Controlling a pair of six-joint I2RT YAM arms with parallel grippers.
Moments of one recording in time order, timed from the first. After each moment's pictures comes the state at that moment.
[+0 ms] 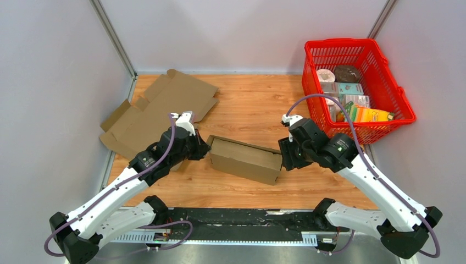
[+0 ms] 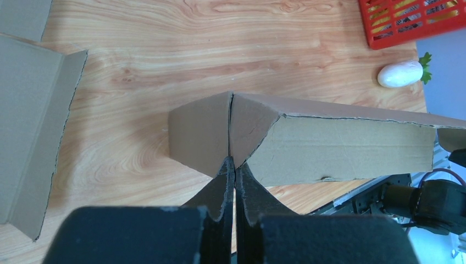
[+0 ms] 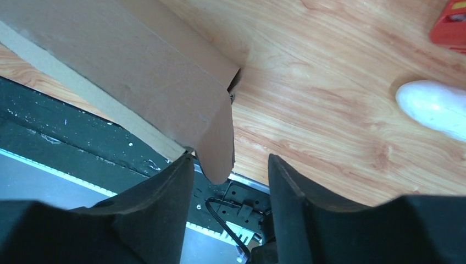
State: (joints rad) left arm -0.73 0.84 0.80 -0.51 -0.10 -0.64; right arm 0.76 1.01 1.21 -1.21 0.13 0.35
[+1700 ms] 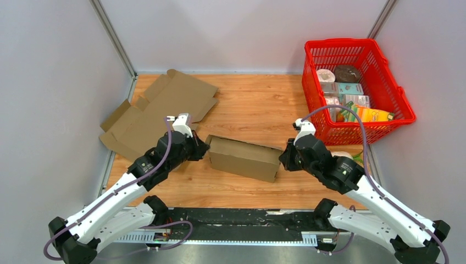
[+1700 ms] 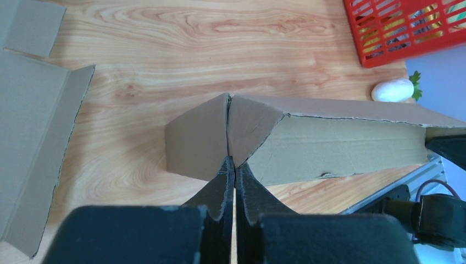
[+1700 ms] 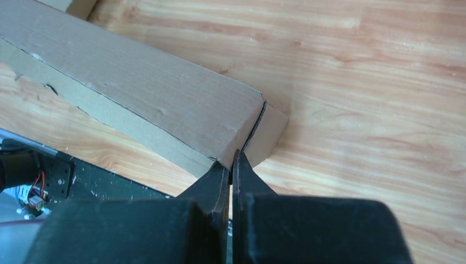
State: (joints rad) left arm -0.73 0.80 0.72 -0.42 -0.12 -0.64; right arm 0.84 0.81 0.91 -0.83 0.22 0.64
